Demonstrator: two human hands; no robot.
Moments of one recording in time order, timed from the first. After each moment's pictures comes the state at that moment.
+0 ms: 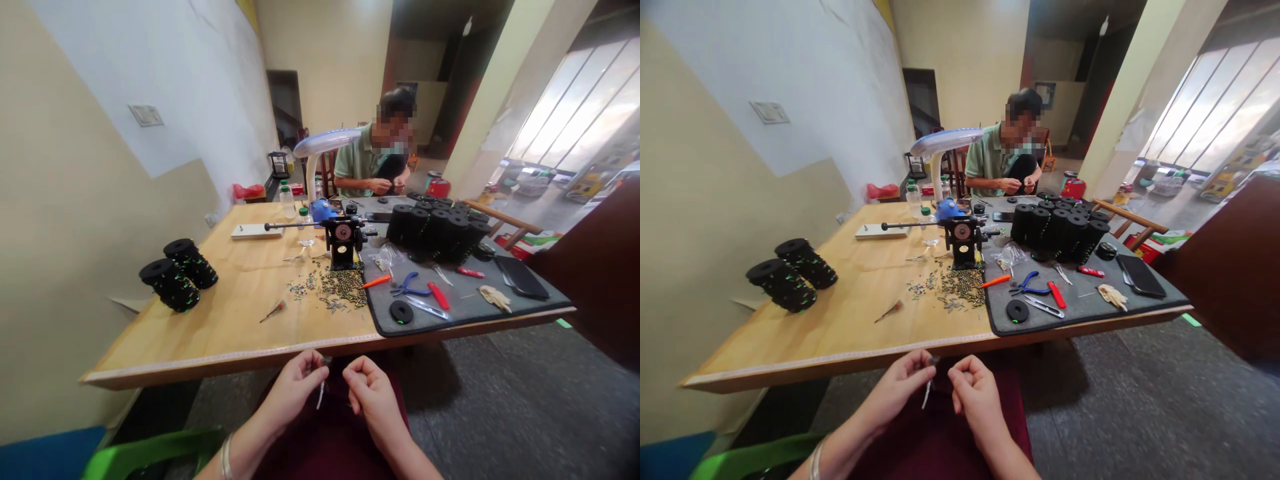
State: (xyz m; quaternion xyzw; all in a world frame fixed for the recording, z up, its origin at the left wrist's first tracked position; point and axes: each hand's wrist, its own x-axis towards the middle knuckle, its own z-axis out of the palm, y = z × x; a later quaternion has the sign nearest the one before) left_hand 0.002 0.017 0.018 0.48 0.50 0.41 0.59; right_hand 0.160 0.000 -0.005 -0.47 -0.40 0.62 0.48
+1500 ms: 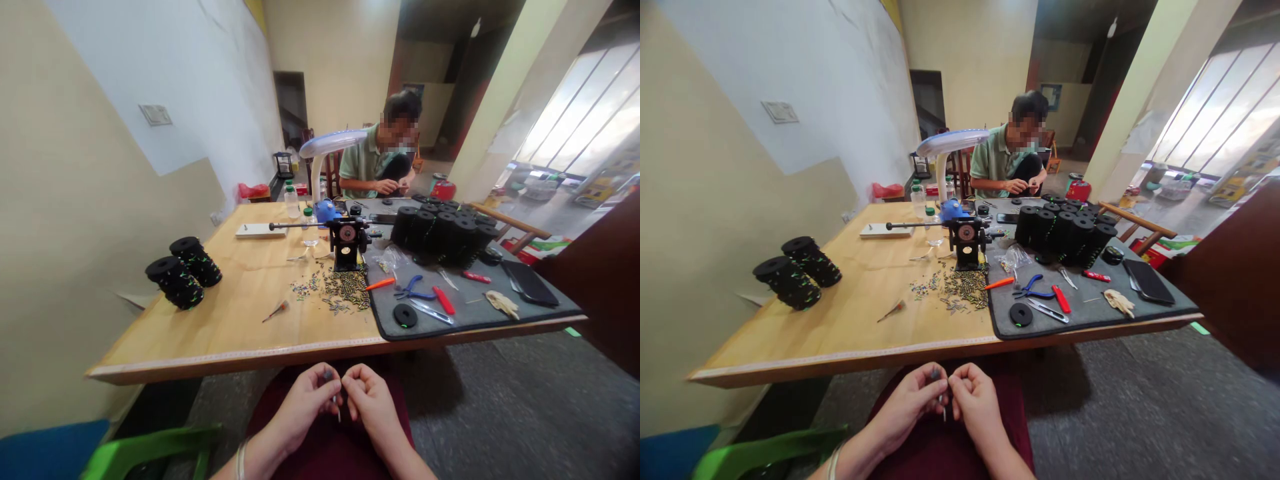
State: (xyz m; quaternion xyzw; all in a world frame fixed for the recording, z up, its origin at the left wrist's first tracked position) left_hand 0.021 0.004 -0.003 0.36 0.45 0.40 0.71; right_hand 0.159 0.004 -0.027 -0.48 -0.43 0.62 0.45
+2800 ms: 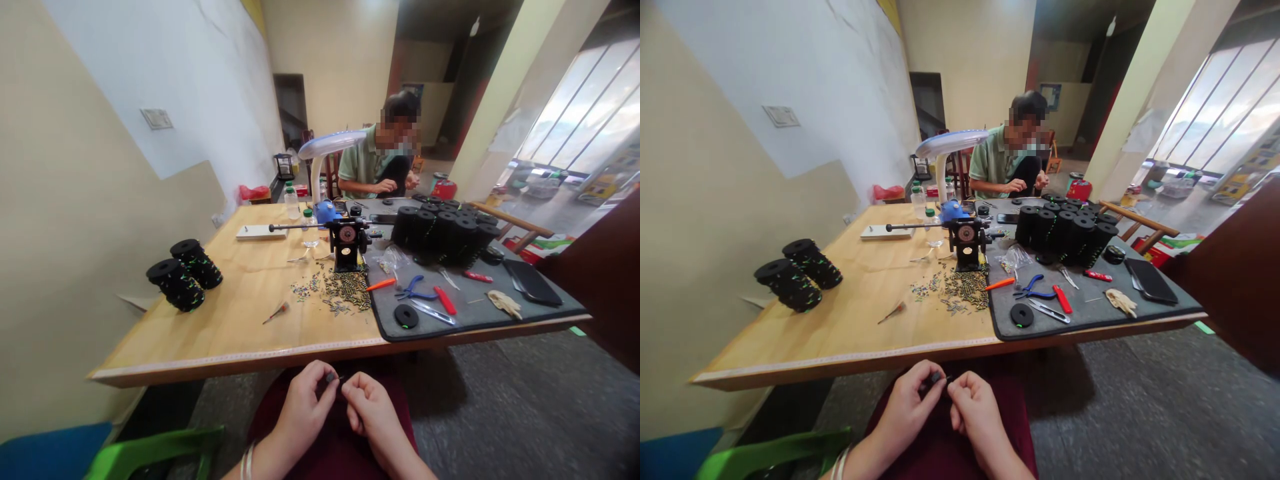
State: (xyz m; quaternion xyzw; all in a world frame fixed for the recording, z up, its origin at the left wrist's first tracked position) left_hand 0.016 0.001 -0.003 0.68 0.53 0.39 0.33; right_hand 0.158 -0.002 -0.021 -0.49 -0.39 0.67 0.40
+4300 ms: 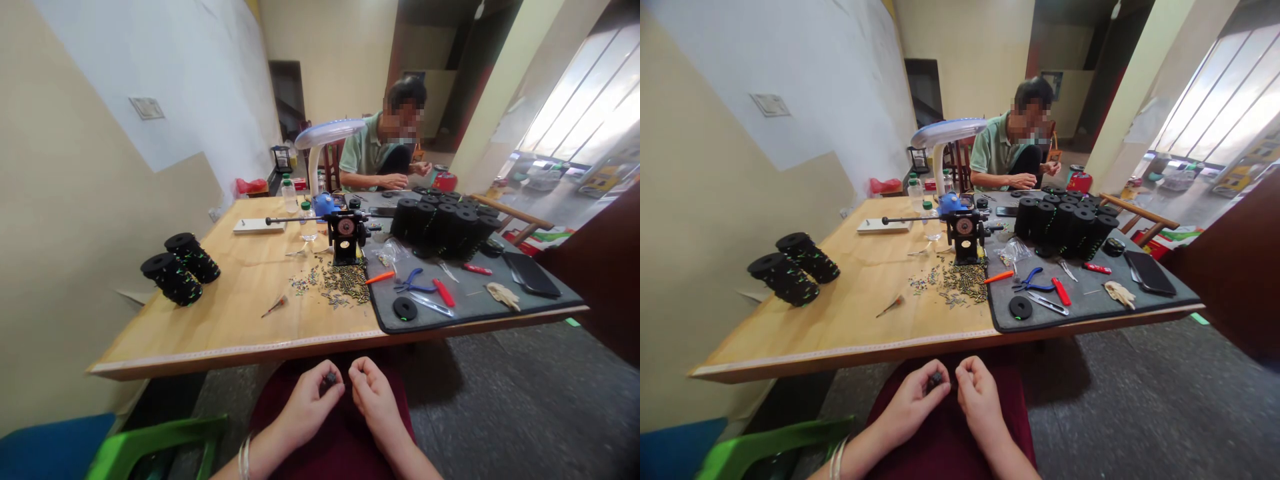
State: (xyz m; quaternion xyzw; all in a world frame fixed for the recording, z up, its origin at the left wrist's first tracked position) left_hand 0.022 -0.001 0.006 0.61 0.50 0.35 0.51; right_hand 0.161 0.001 -0.029 -0.46 -0.39 0.65 0.47
